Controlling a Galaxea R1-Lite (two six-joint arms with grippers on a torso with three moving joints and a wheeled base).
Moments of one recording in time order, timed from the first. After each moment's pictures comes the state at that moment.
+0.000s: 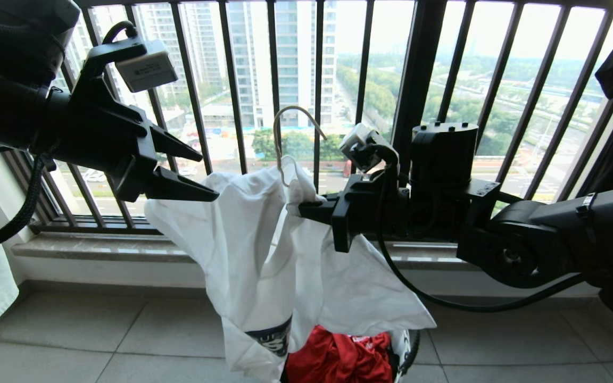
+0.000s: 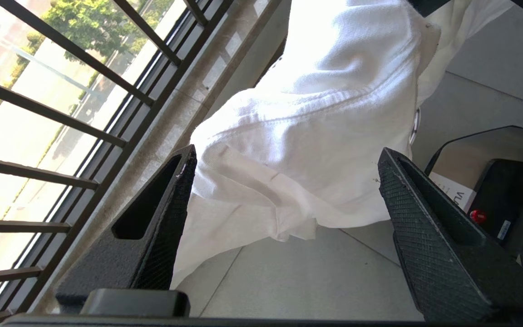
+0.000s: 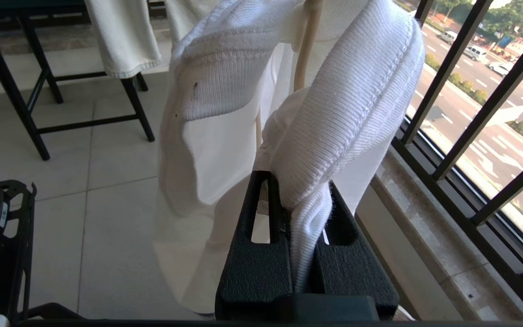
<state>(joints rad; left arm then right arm) -0.24 1.63 -1.78 0.79 -0.52 0.70 0.61 1.90 -1.21 -0.58 0.56 -0.14</state>
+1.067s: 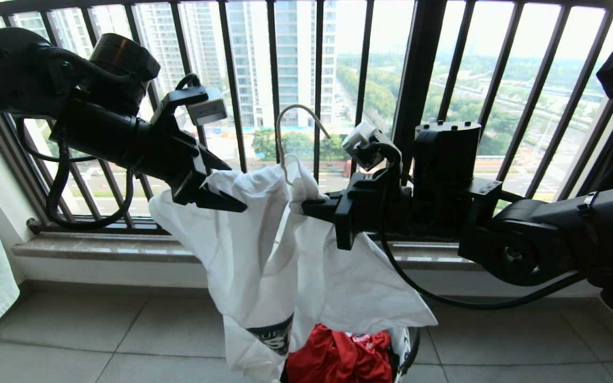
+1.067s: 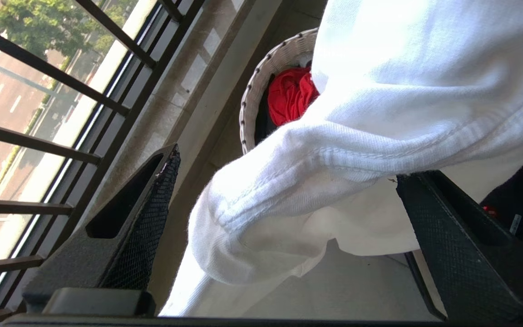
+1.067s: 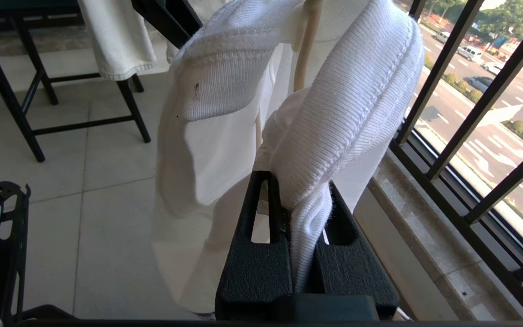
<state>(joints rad) -0.25 1.86 -1.91 0.79 -0.56 0.76 0.60 1.89 -1.22 -0.58 0.56 -0.14</state>
